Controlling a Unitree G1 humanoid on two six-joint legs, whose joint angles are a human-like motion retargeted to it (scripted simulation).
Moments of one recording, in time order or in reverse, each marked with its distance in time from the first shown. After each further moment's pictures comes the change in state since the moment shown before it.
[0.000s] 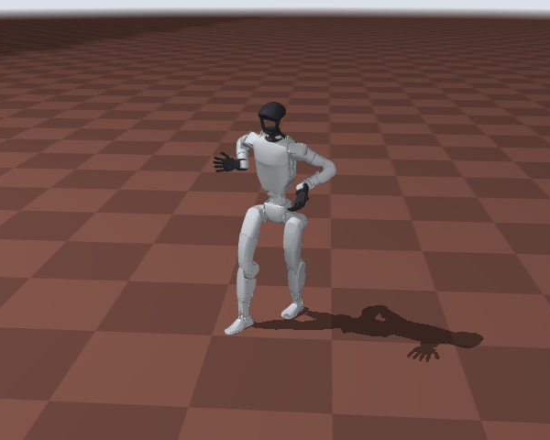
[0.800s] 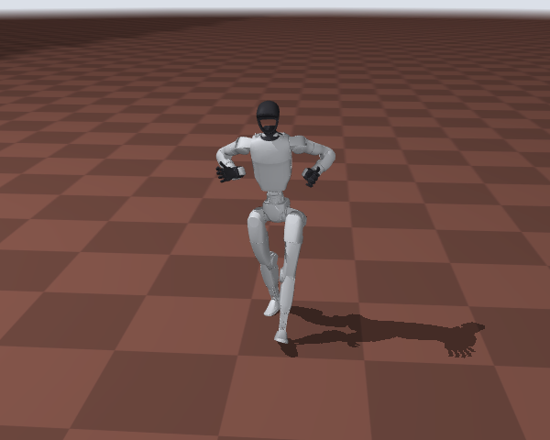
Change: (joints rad) left arm -0.111 0.164 0.104 -0.065 0.578 -0.017 0.370; right arm -0.071 0.004 0.055 -0.011 -0.122 0.016 -0.082; waist 0.316 -0.018 0.048; left_leg -0.486 0.101 0.498 -0.144 0.272 -0.041; right_leg 0.592 0.055 0.129 -0.166 -0.296 0.072
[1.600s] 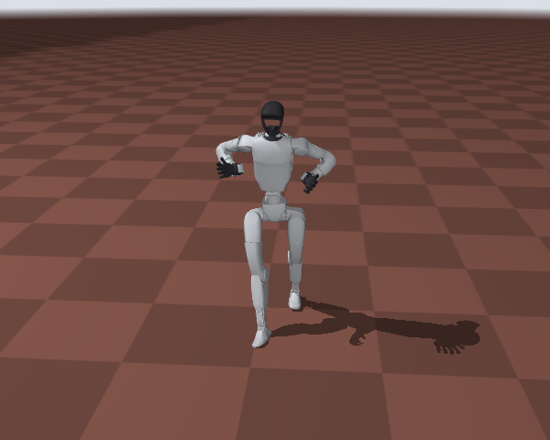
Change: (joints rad) left arm -0.014 -0.030 -0.091 0.035 -0.010 -0.020 -0.021; right arm 0.013 -0.050 -0.035 -0.014 0.024 0.012 0.042; waist -0.346 -0.008 -0.013; left_leg 0.625 -0.028 -0.433 0.157 -0.293 0.023; right_leg -0.520 0.048 -0.173 -0.081 0.360 0.024
